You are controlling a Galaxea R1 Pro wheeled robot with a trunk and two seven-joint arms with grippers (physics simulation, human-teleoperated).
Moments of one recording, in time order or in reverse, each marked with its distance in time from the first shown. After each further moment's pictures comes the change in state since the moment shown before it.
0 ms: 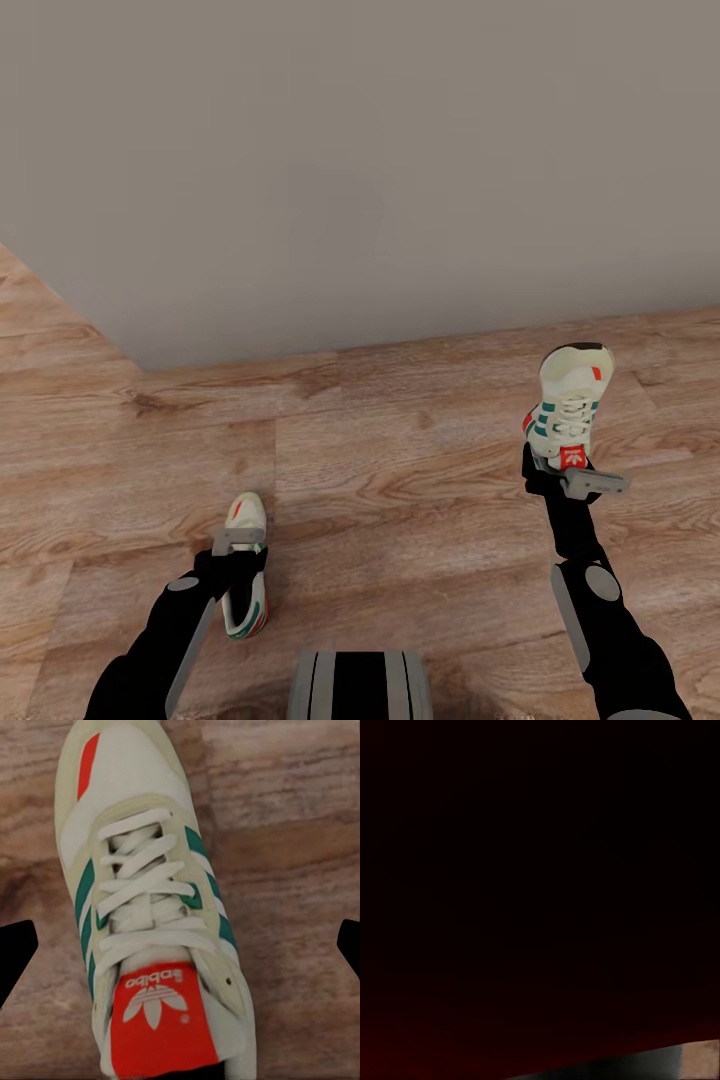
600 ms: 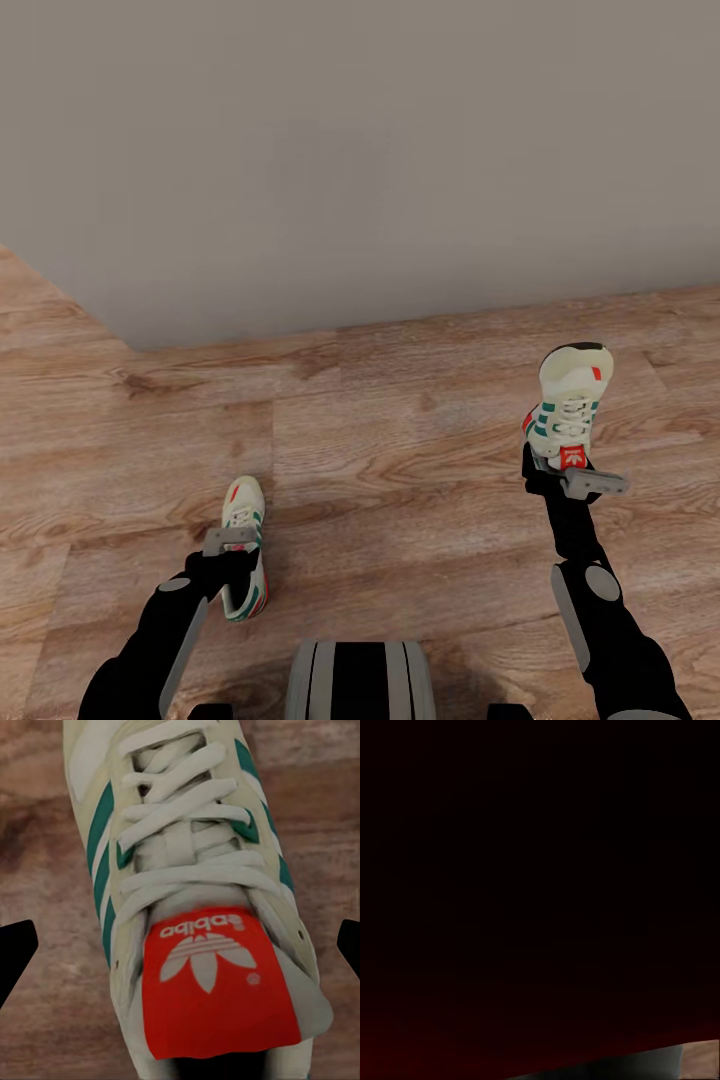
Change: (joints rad) left arm 0.001 0.004 0.041 0.000 -0.001 0.000 0.000; right arm 0.000 0.000 0.000 0.000 0.000 0.000 0.000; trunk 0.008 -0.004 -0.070
